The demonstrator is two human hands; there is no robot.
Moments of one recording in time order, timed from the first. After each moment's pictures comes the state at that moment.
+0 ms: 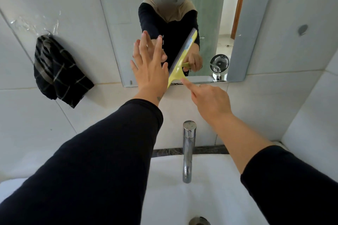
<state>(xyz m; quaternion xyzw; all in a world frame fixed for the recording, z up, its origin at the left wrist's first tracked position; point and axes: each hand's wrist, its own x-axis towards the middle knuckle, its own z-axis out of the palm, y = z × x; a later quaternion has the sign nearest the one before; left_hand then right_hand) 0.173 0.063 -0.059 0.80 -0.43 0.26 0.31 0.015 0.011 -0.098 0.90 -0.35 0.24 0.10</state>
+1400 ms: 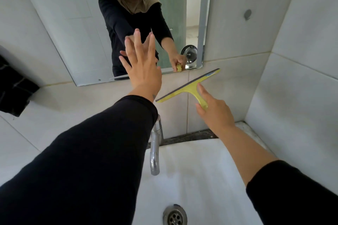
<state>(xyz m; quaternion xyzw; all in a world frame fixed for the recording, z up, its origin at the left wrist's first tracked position) 0.101 0.002 -0.086 0.79 -0.48 0.27 0.27 -0.096 -0.012 -0.154 0.82 -0.49 0.26 -0.13</state>
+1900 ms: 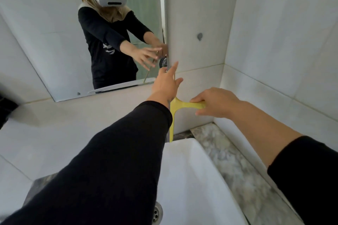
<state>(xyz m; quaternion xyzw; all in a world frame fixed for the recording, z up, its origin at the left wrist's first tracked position) -0.027 -0.010 -0.057 0.72 -0.61 -0.06 0.32 -0.203 0.005 -0.046 0.89 -0.45 0.04 -0.05</state>
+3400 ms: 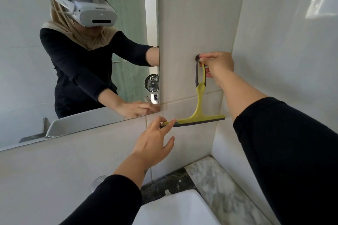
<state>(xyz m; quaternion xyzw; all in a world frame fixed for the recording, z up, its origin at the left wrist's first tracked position) 0.024 -0.068 -0.154 0.61 -0.75 0.02 0.25 -0.150 -0.211 0.010 0.57 -0.53 0.54 -0.33</state>
